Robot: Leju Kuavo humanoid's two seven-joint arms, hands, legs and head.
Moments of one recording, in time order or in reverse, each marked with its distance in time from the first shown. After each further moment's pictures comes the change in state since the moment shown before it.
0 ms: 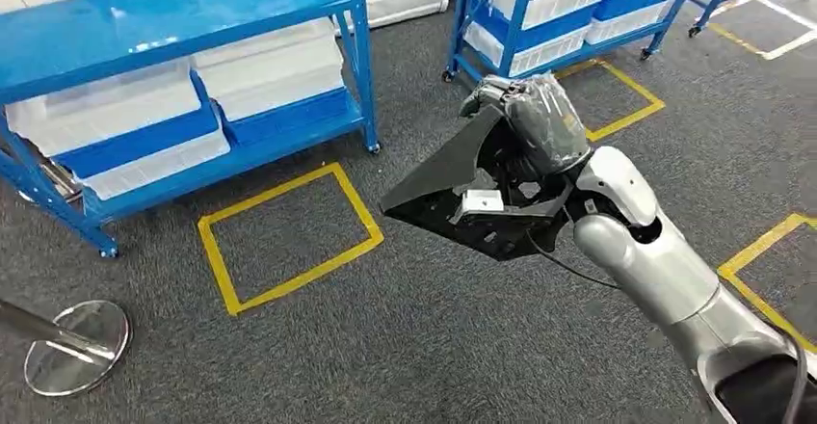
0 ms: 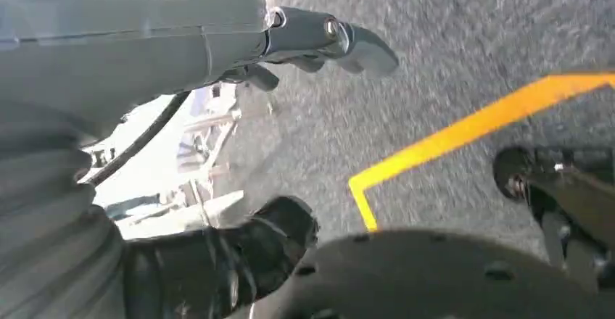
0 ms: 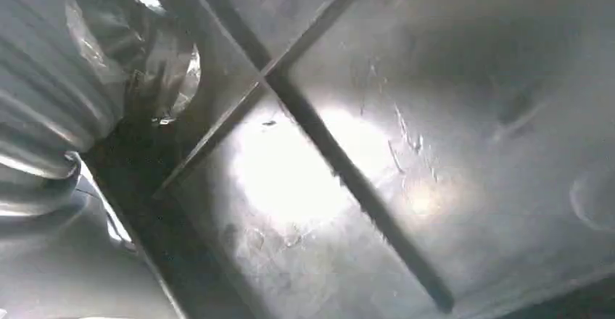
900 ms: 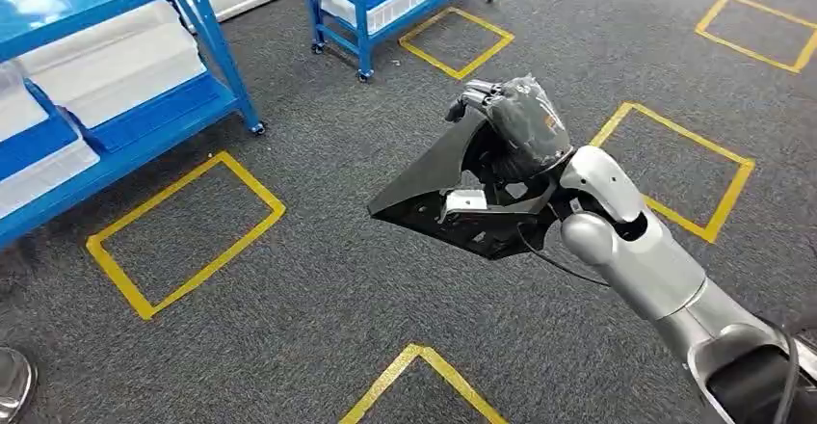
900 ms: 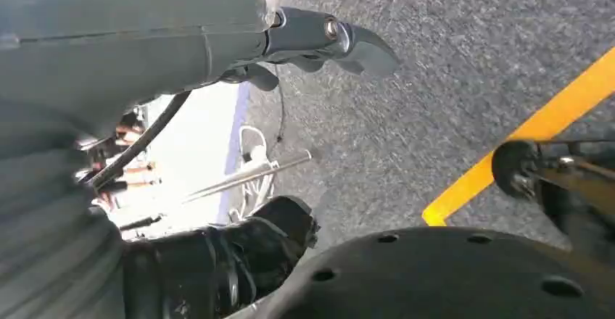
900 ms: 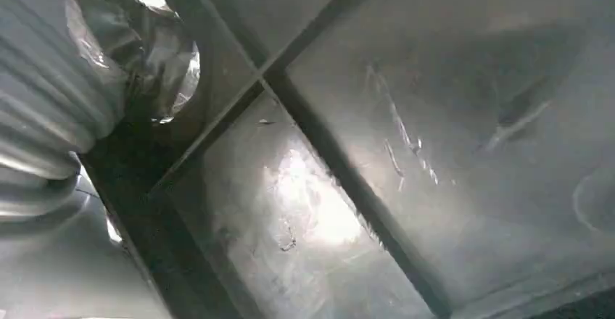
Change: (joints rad) left arm 0.009 0.006 0.002 -0.005 0.006 -0.021 -0.051; right arm -0.036 0.017 0.060 0.032 0.002 0.015 0.023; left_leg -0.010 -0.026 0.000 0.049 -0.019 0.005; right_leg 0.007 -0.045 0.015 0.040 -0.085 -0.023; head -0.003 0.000
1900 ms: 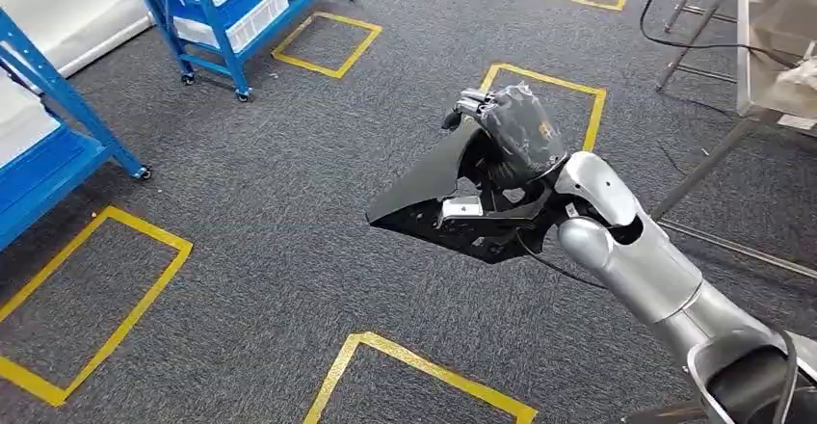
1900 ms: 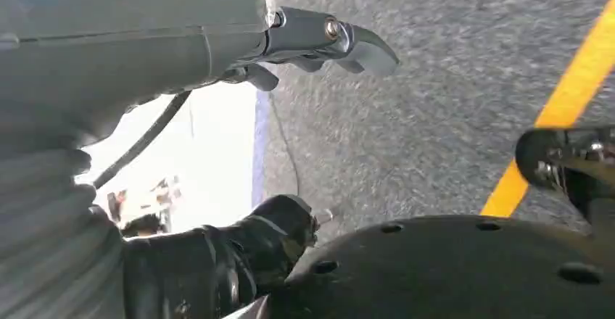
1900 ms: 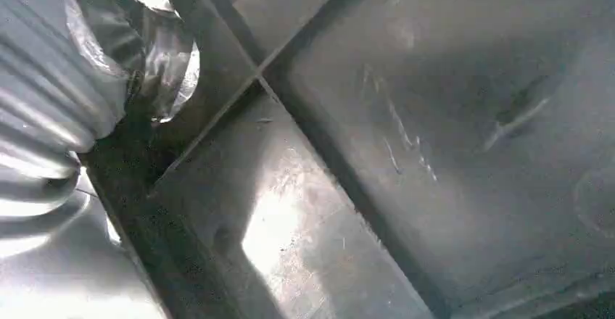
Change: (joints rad) left arm 0.012 -0.002 0.001 0.000 0.000 -0.002 -0.005; right arm 0.000 -0.002 0.025 0.011 0.000 -0.005 0.004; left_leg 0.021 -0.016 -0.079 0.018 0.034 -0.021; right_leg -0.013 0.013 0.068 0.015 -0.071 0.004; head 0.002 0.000
